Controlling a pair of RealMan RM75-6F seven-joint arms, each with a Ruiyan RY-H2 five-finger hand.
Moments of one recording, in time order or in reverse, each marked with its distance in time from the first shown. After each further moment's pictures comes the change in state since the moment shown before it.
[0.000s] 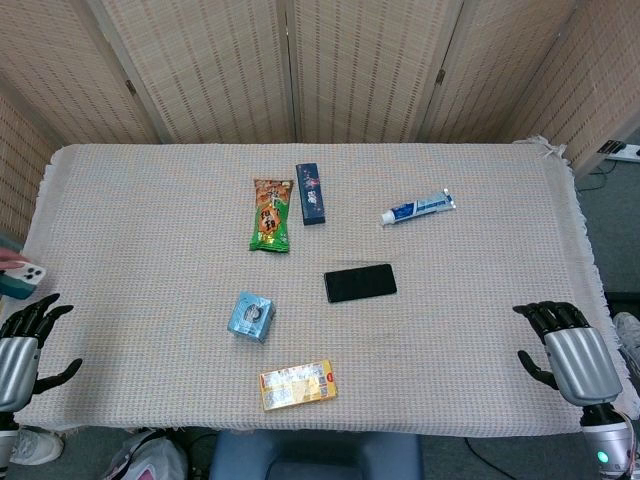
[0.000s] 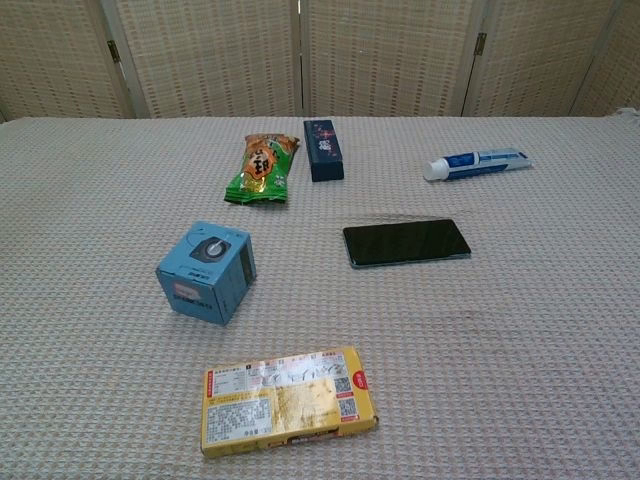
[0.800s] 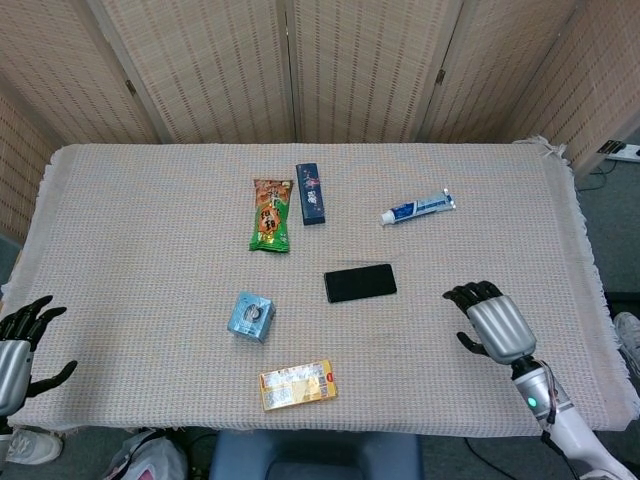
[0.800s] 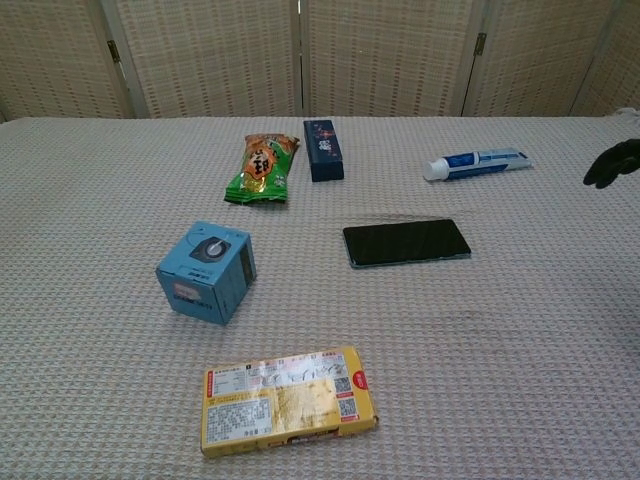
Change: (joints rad) left arm 0.018 0.008 0.004 0.004 0.003 0.025 -0.026; right arm 0.262 -0.178 0.081 0.126 0.091 -0.360 -0.050
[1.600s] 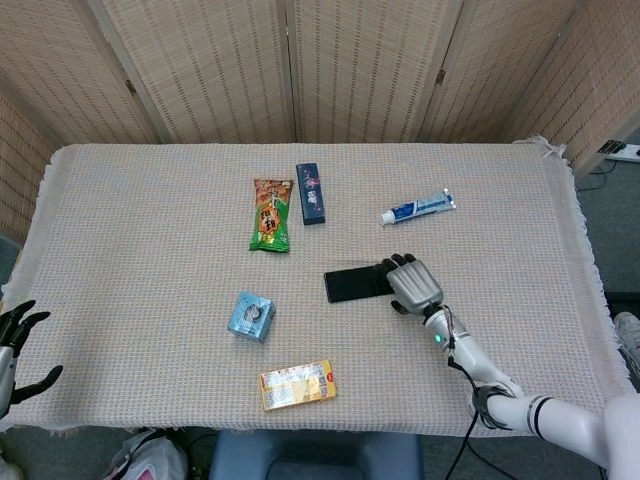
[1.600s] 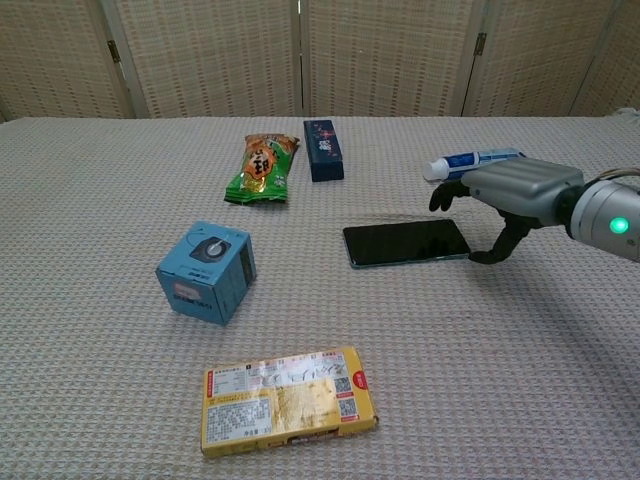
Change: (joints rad) left arm 0.027 0.019 0.005 0.020 -0.013 0.017 -0.030; right arm 0.355 -0.397 0.101 0.423 0.293 -0.325 -0.140
